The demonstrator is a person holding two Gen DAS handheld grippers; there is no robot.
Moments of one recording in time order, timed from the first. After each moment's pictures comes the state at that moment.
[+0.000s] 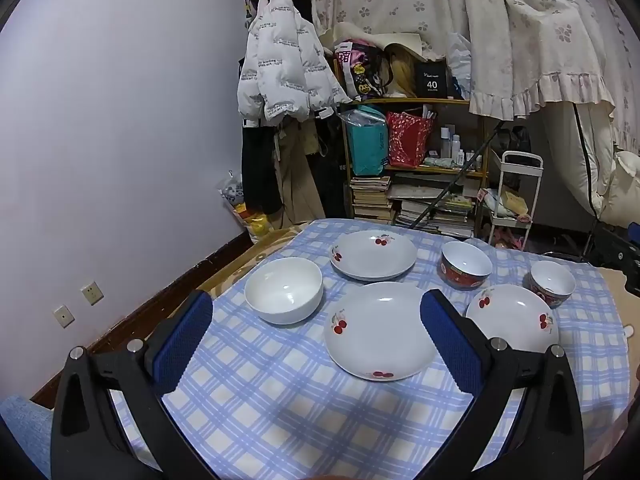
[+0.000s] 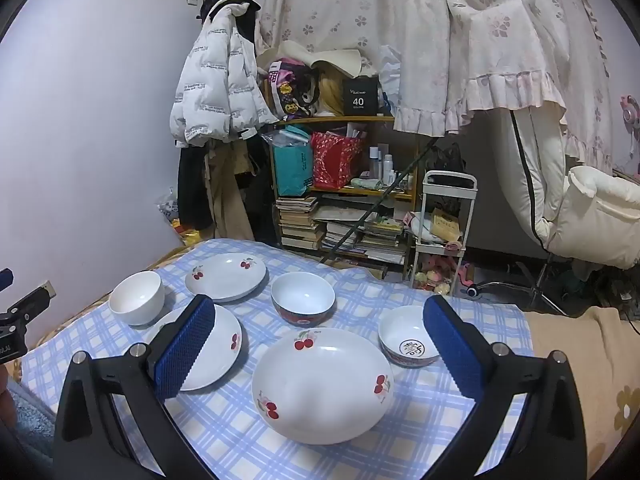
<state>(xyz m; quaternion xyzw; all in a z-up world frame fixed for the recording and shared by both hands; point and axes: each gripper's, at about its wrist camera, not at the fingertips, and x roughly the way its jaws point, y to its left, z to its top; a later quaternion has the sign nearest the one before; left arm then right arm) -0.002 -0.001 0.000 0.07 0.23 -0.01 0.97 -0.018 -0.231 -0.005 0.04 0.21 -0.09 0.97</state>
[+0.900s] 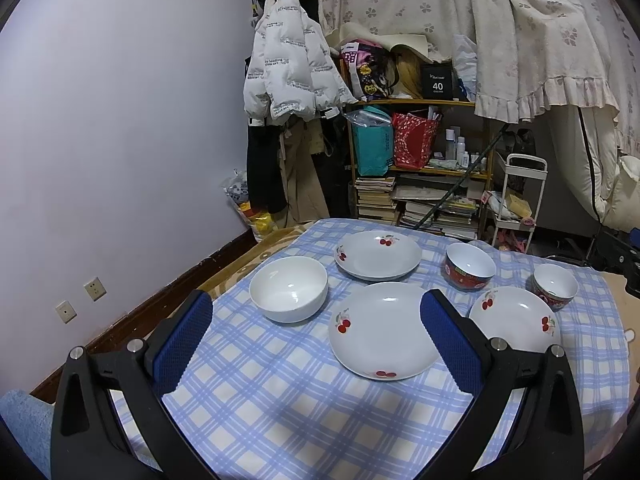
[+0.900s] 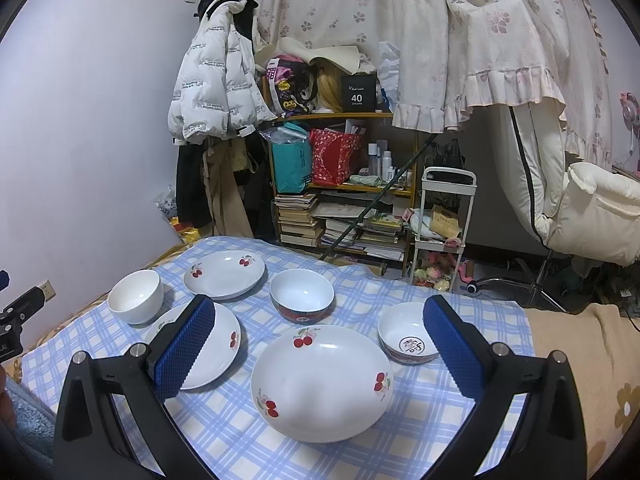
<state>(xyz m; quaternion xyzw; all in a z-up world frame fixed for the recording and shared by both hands) -0.004 0.007 0.002 0.06 0.23 0.00 0.97 -0.016 -0.231 -0.006 0.04 0.22 -0.10 0.97</state>
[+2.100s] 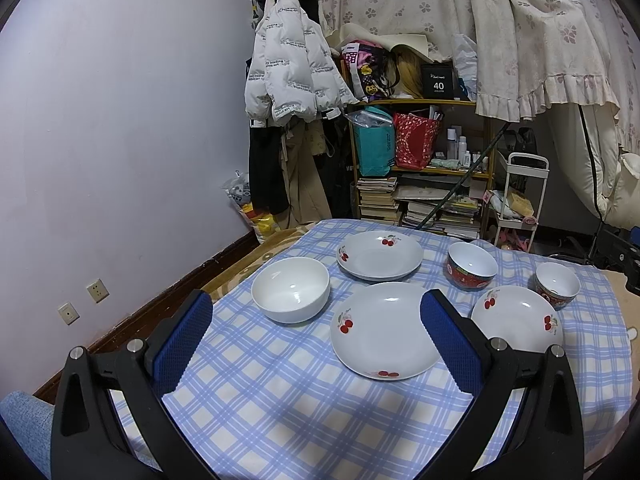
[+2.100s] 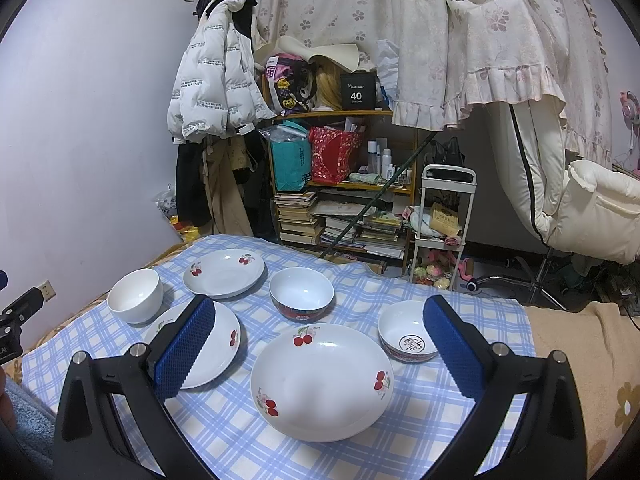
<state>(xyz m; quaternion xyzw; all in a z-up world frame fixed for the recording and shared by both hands) -0.005 0.005 0.002 0.07 0.23 0.00 0.97 -0.015 -0.231 -0.006 0.04 0.23 -0.10 0.97</state>
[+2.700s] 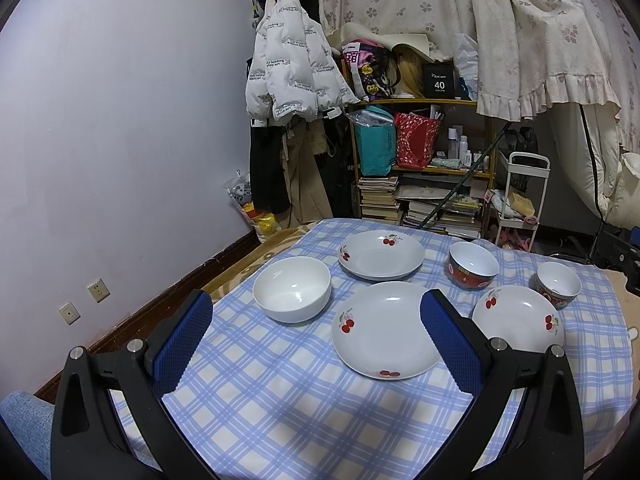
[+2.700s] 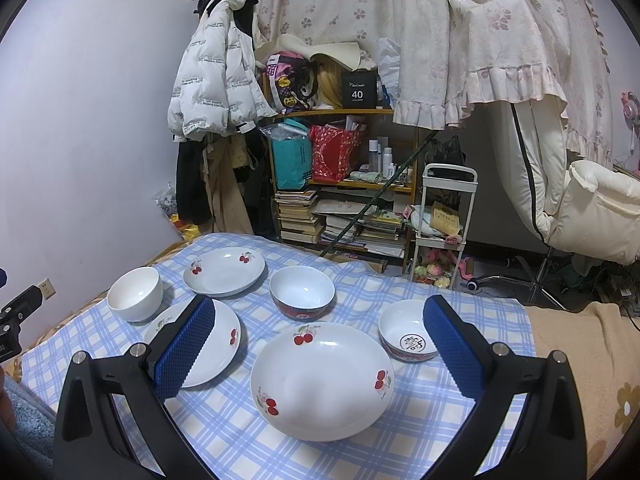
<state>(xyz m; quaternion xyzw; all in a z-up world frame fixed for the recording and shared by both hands) -0.006 0.005 0.001 0.07 0.23 -0.01 0.97 -0.014 -0.231 -0.007 0.04 0.23 -0.10 0.97</state>
